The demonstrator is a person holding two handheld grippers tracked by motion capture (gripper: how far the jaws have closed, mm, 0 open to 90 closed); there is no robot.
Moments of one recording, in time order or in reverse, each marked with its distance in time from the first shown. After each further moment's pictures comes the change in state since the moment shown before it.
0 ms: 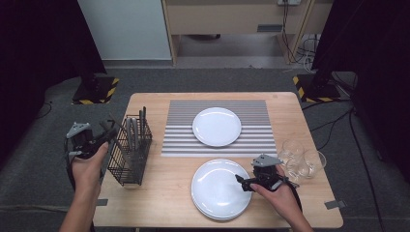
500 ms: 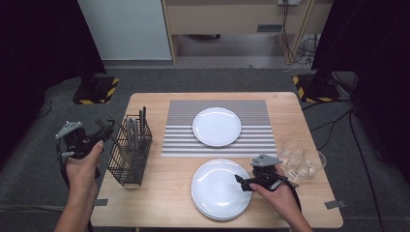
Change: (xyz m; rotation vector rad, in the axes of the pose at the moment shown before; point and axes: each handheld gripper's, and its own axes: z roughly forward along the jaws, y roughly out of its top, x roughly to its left) left arm -0.006 0.014 -0.021 -0.061 -0.037 -0.027; right arm 0.001 0.000 0.002 -0.001 -0.001 0.000
